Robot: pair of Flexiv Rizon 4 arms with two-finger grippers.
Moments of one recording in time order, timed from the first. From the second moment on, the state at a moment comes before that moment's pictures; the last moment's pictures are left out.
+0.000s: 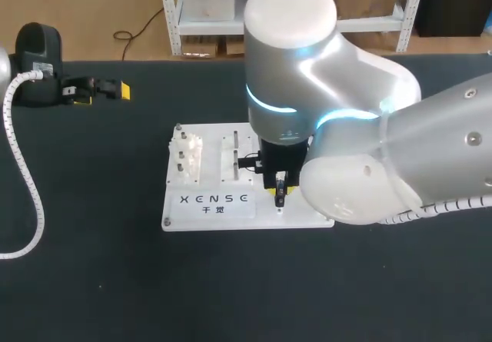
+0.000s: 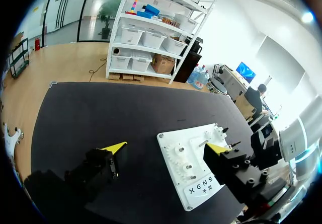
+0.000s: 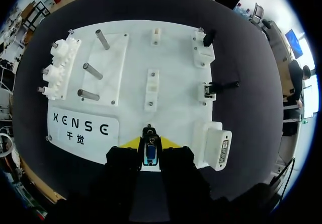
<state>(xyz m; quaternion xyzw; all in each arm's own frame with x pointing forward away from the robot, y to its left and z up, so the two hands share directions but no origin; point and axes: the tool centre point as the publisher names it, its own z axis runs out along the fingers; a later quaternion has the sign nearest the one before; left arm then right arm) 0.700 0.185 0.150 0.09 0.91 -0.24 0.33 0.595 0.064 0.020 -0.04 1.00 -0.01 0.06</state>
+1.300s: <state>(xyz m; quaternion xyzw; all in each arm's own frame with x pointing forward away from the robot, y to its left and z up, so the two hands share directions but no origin) 0.700 0.185 0.150 0.09 0.91 -0.24 0.33 0.599 -0.010 0.078 -0.01 0.99 -0.04 0.13</state>
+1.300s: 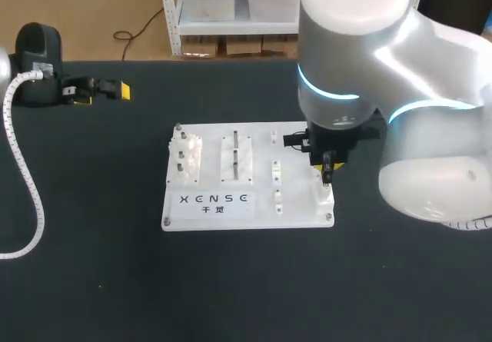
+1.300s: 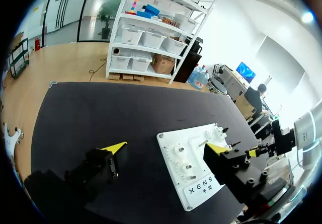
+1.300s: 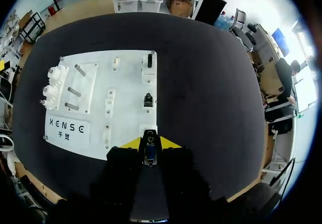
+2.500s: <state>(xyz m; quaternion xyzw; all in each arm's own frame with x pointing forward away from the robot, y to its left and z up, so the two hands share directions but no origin) 0.700 0.185 0.150 0.09 0.91 -0.24 0.33 0.596 -0.007 0.069 -0.03 0.99 -0.06 0.14</state>
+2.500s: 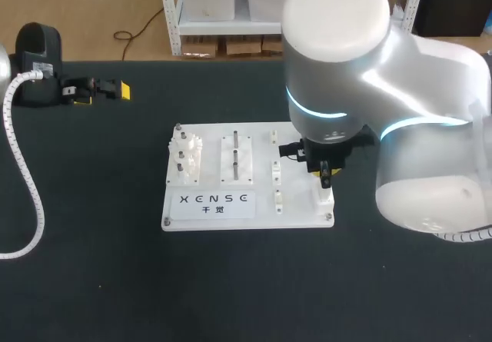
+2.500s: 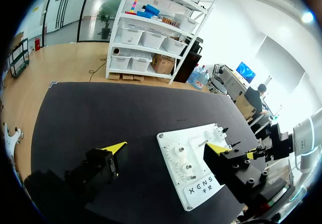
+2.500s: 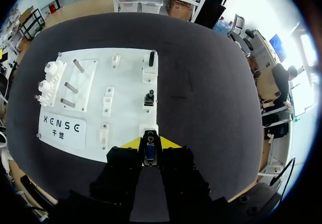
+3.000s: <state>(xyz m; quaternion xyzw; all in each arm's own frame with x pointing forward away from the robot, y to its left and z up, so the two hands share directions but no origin) 0.700 0.185 0.150 0.09 0.91 -0.24 0.33 0.590 -0.011 0.065 -0.02 0.99 -0.06 0.14</state>
